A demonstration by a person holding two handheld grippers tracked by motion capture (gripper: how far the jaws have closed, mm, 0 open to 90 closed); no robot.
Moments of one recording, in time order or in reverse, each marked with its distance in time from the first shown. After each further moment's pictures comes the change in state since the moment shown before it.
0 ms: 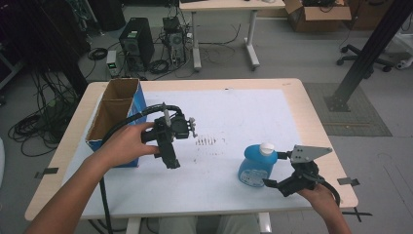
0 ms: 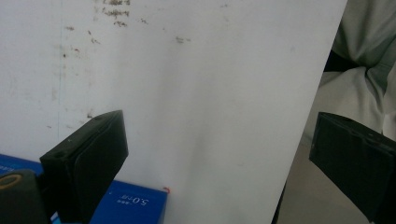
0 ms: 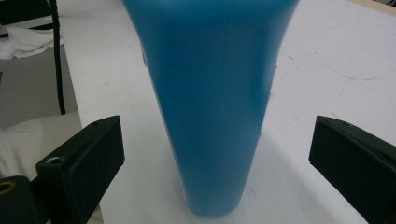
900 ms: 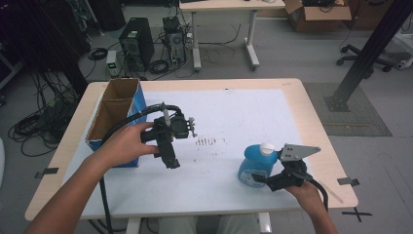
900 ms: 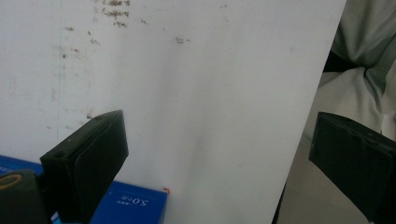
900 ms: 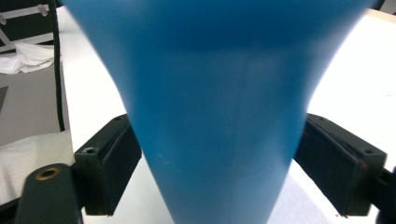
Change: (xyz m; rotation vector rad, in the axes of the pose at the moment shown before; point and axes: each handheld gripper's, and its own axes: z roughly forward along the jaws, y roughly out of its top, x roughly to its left) left arm 0.001 -0.001 0.000 -0.006 -0.003 0.000; right arm -0.001 0.000 0.025 -0.058 0.018 0.011
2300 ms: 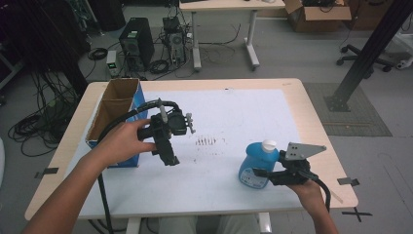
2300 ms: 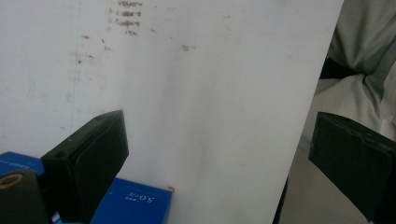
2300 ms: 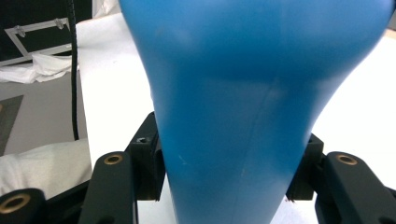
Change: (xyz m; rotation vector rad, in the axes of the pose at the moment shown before) left arm -0.001 -0.003 -0.017 -0.039 0.022 -0.003; right arm 0.001 0.007 -0.011 -0.048 0.036 -0.003
